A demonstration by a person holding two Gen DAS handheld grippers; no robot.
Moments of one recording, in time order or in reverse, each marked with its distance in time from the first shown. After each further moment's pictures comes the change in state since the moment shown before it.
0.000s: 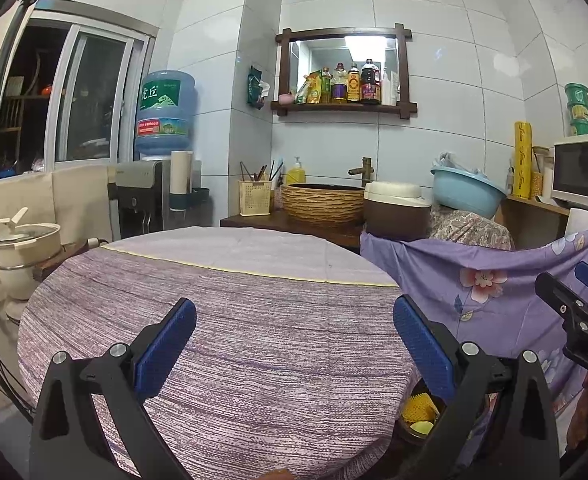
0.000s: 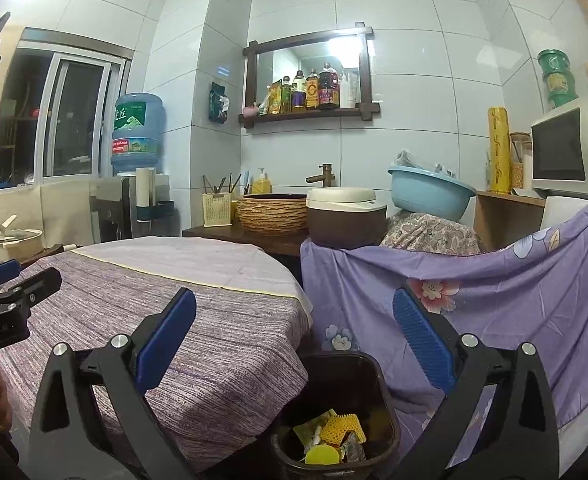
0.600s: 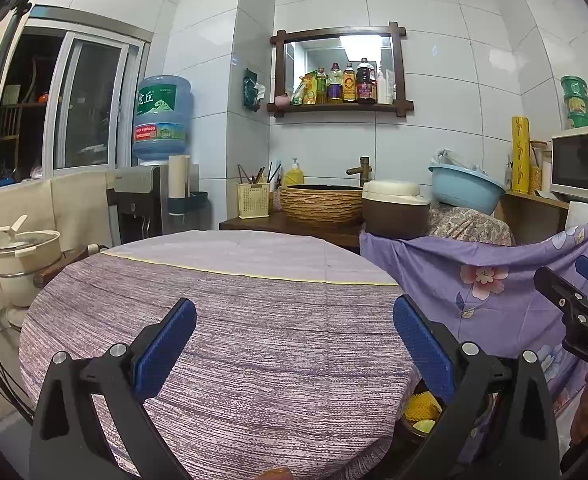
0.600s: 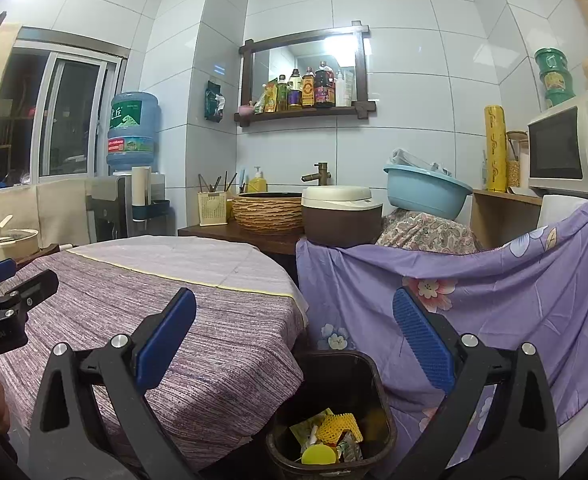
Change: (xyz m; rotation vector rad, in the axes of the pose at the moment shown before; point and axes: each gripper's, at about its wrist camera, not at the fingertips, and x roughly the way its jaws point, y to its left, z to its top) left arm 0.000 -0.004 -0.001 0.021 -0.007 0.003; right arm 0.004 -0.004 0.000 0.003 0.003 -0.011
